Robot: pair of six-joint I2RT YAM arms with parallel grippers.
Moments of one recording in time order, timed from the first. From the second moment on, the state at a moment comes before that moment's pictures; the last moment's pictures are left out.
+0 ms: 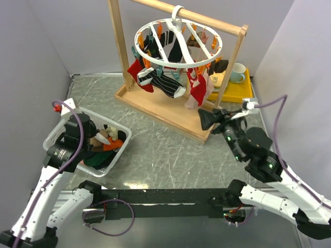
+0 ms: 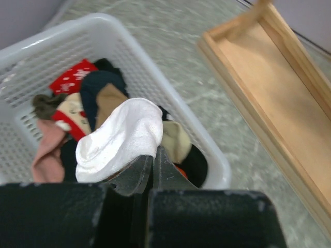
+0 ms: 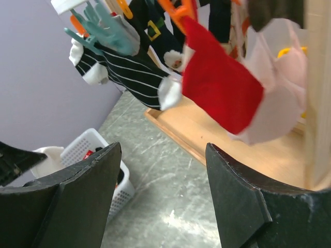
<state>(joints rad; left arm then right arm) -0.36 0.73 0.99 -0.76 -0.56 -0.60 0.92 0.68 0.98 -0.22 0.56 0.41</state>
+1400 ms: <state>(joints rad) -0.28 0.83 0.94 -0.19 0.33 -0.70 0.92 0.60 0.83 -0.40 0.51 0.31</state>
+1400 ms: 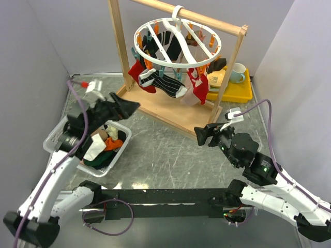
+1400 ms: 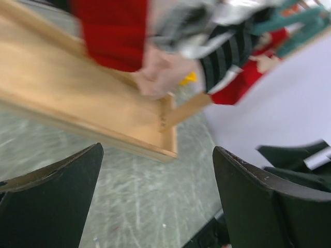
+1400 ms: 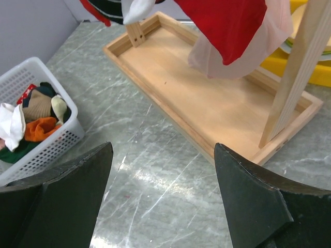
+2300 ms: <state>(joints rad) -0.41 1.16 1.15 0.11 0.26 -0.64 0.92 0.58 0.84 -0.43 0.48 0.36</state>
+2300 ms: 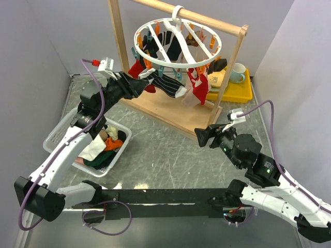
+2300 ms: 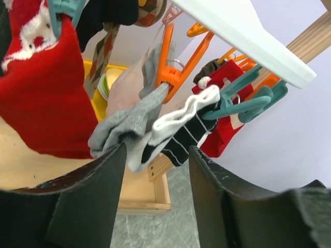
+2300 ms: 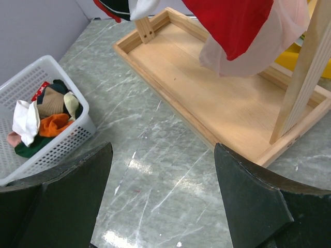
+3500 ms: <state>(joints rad) -0.49 1.12 1.26 0.02 0.37 -0.63 0.83 0.88 1.27 -0.37 0.18 0.23</state>
